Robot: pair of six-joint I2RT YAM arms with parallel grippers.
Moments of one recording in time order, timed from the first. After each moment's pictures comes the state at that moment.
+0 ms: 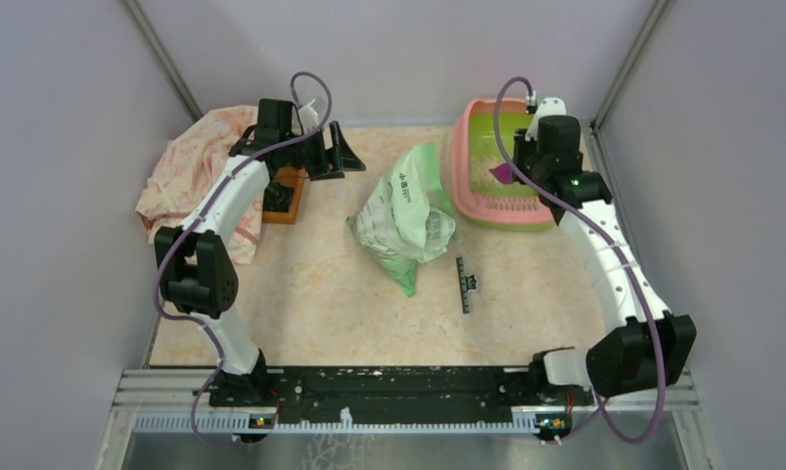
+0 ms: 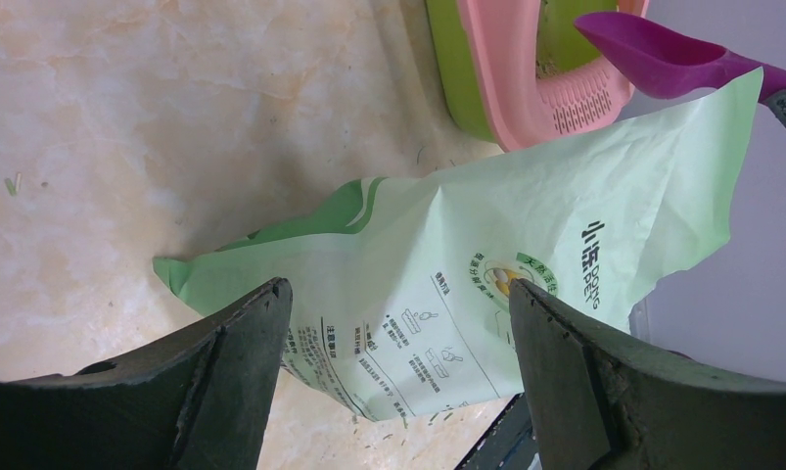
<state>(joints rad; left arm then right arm) -0.21 1.80 1.60 -0.49 0.65 -0.39 0.17 1.34 1.34 -0.52 0.11 0.07</state>
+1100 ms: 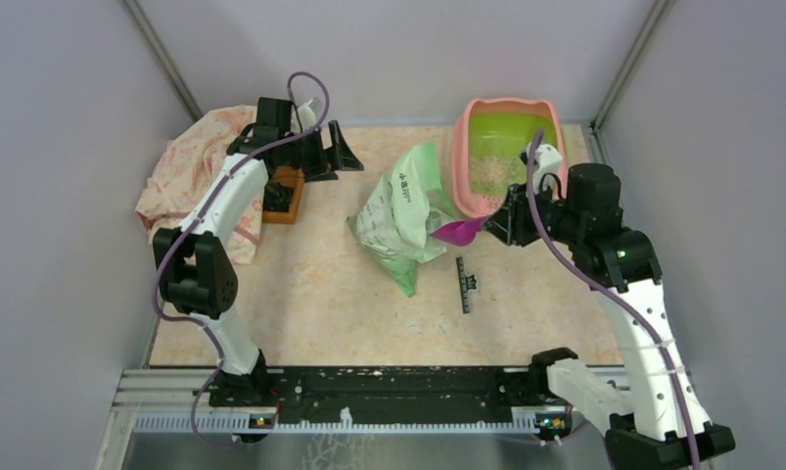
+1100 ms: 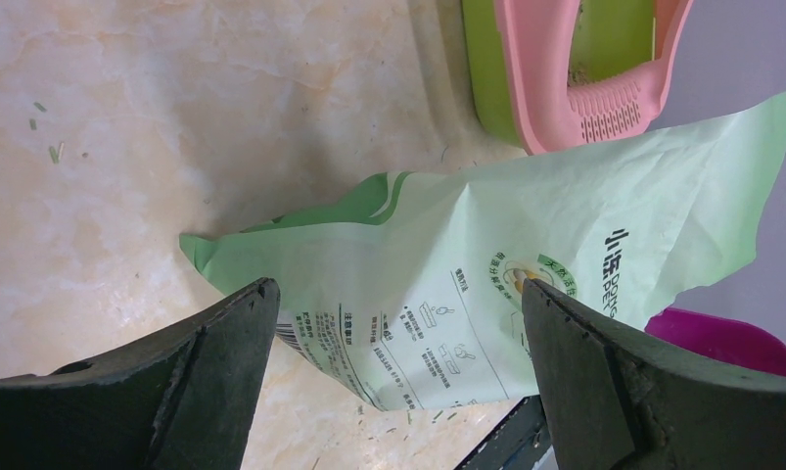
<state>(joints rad) -0.21 1.80 1.62 -0.56 0.58 -0.40 0.21 0.90 1.25 -0.85 -0.48 0.07</state>
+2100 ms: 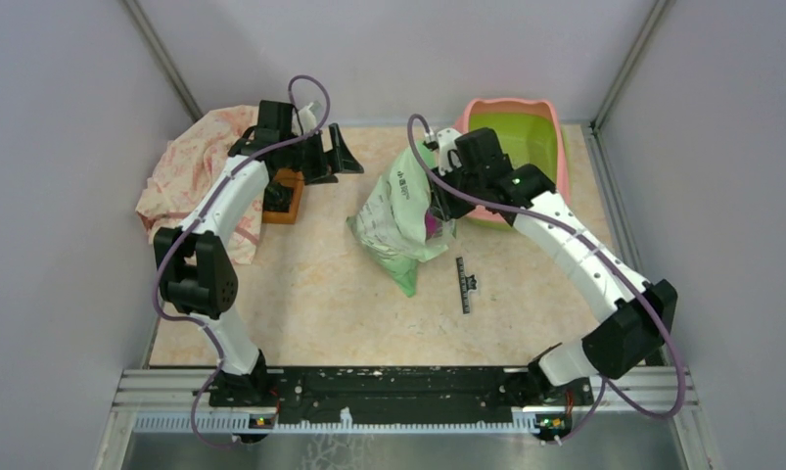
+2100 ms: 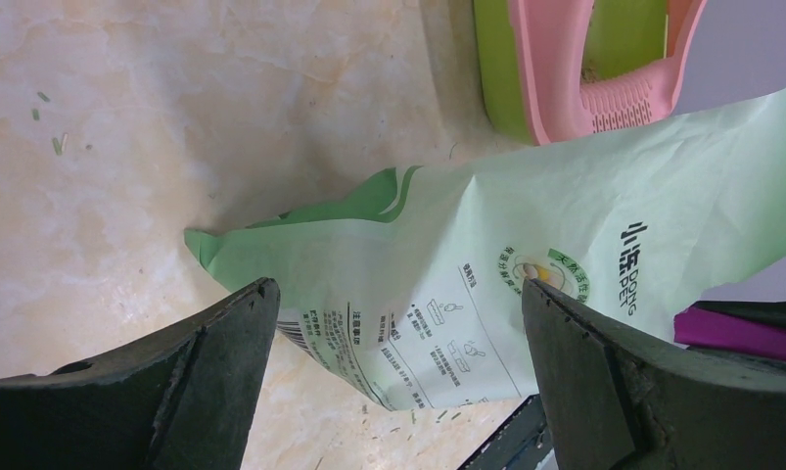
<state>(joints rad) -0.21 1.80 1.60 -0.55 0.57 -0.40 0.55 1.42 1.46 -0.79 -0.15 0.02</state>
